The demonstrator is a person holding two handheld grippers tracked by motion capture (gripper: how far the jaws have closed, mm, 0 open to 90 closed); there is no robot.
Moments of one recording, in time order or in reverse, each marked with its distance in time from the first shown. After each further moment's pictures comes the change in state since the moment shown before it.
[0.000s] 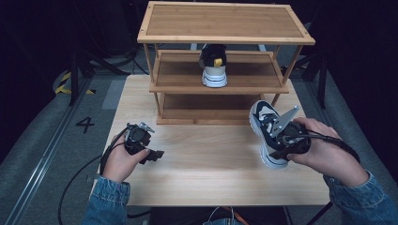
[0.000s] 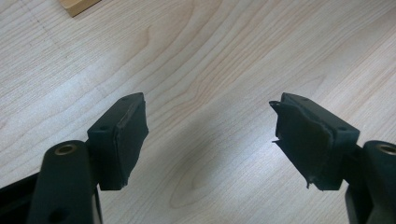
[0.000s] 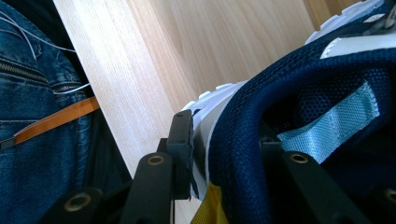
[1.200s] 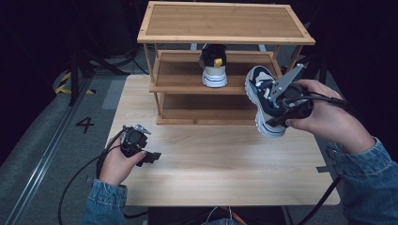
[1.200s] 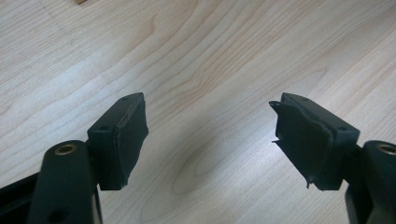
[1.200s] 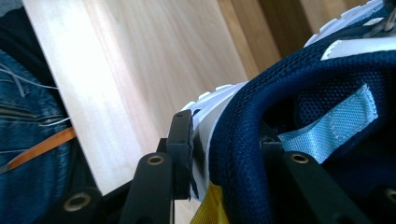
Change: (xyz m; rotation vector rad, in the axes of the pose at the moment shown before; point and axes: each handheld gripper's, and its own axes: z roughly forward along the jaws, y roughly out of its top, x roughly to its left) left arm 0.002 -0.012 -0.006 -0.005 0.004 -0.028; right arm -0.033 0.057 -0.063 -0.067 -0.083 -0.058
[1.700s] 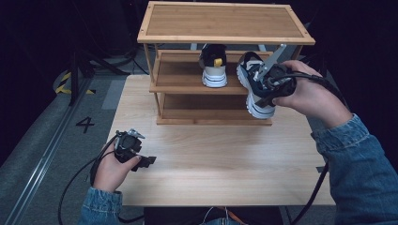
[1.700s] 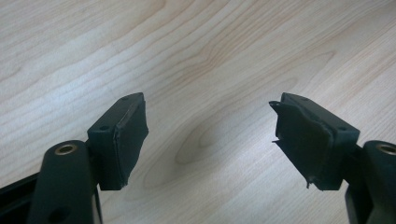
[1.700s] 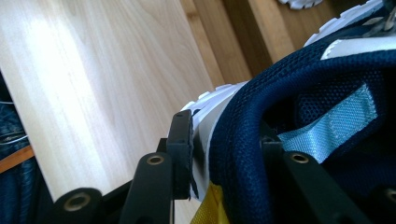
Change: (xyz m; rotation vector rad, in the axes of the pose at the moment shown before) left arm 0.000 -0.020 -0.008 -0.001 0.018 -0.057; right arm -0.046 0.036 0.017 -0.008 -0.021 -0.016
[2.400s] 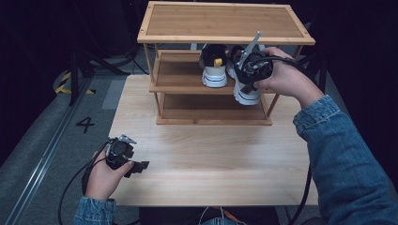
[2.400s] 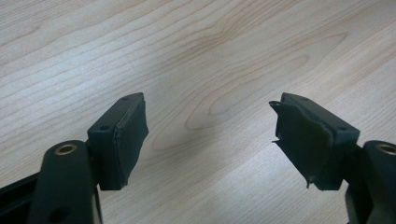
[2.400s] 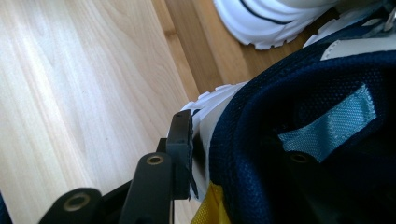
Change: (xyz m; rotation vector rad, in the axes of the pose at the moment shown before) left arm 0.004 -0.022 -0.010 -0.004 0.024 -0.051; right arm -0.047 0.039 0.039 0.026 0.033 0.008
